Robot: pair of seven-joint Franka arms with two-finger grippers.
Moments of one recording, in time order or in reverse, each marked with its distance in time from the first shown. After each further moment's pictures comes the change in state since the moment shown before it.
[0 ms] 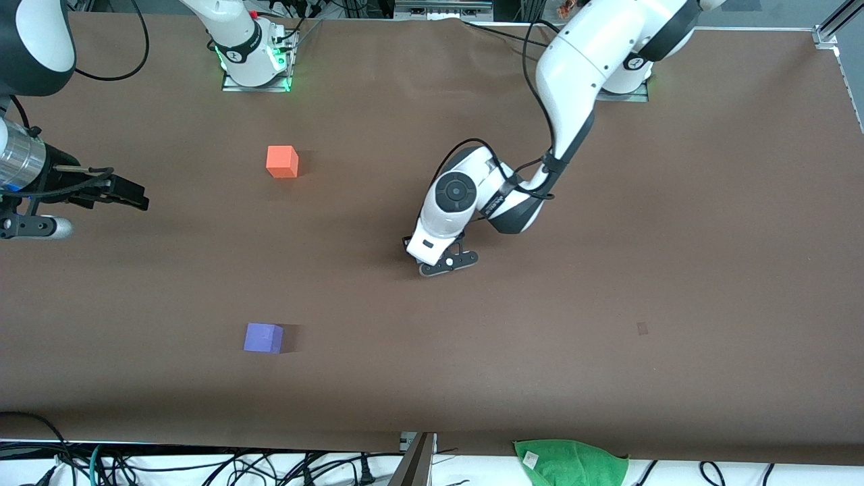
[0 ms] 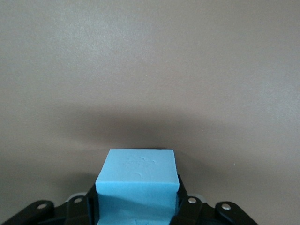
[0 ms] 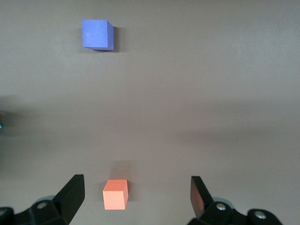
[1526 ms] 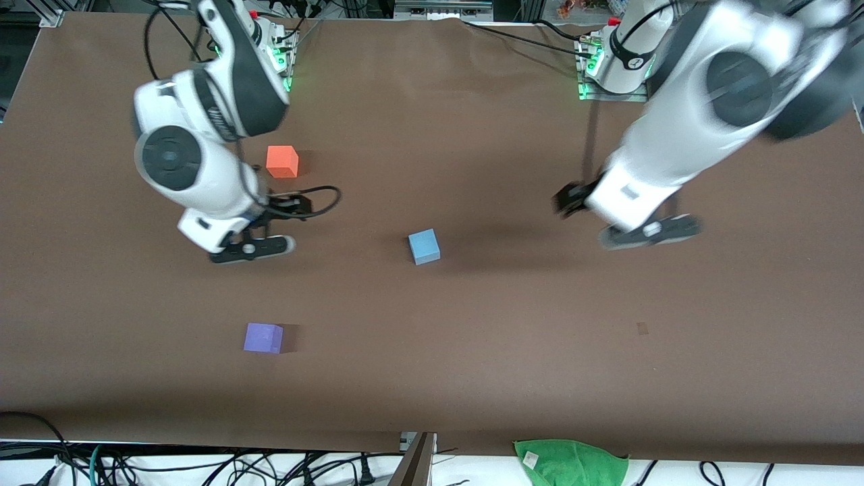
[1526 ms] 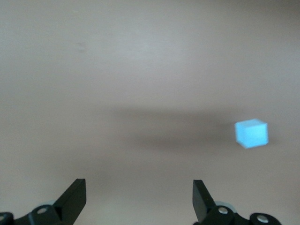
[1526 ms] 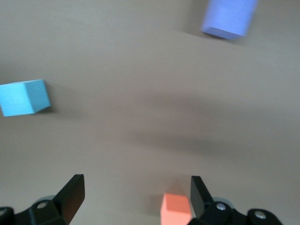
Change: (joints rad) left arm 0.433 -0.625 0.018 0.029 -0.047 -0.834 0.611; right arm 0.398 0.210 0.011 -0.006 0.007 0.171 0.161
